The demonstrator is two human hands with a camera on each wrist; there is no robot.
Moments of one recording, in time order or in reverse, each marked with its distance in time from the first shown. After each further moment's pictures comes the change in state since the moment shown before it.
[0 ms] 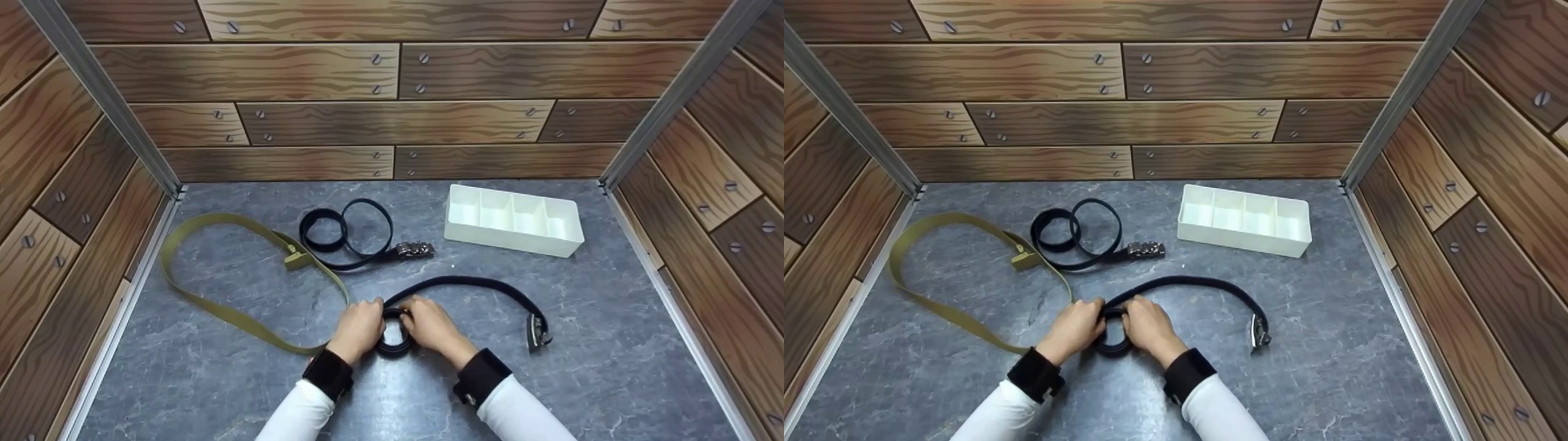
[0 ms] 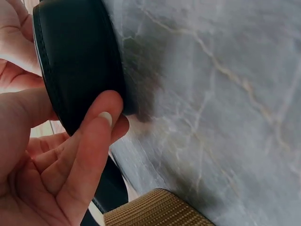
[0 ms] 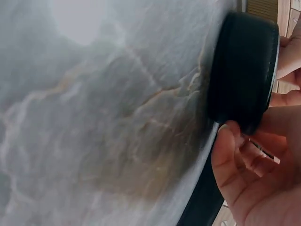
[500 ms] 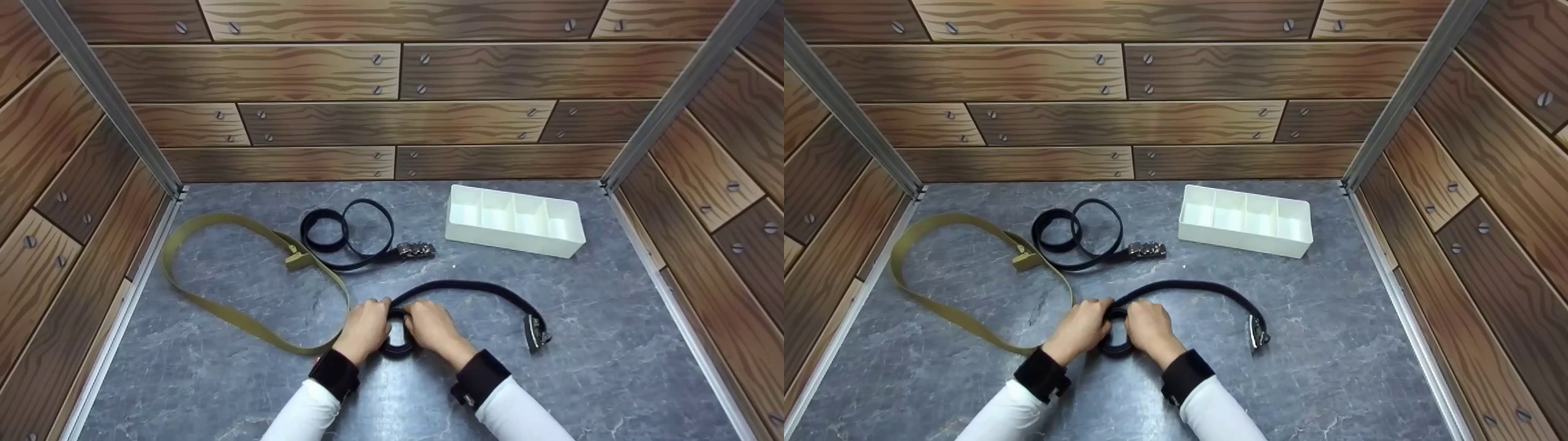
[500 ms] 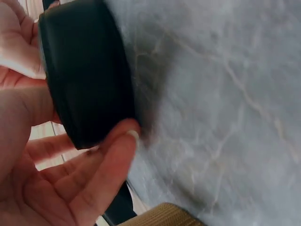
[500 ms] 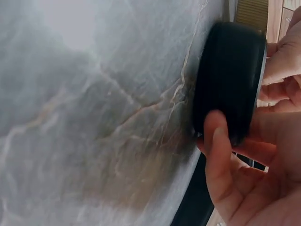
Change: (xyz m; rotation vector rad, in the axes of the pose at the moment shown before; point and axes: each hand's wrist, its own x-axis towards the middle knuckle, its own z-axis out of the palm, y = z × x) left_hand 0.005 0.007 -0.002 -0.052 -0.060 -0.035; right_hand -0.001 -0.004 -0.001 -0.134 -0.026 0.020
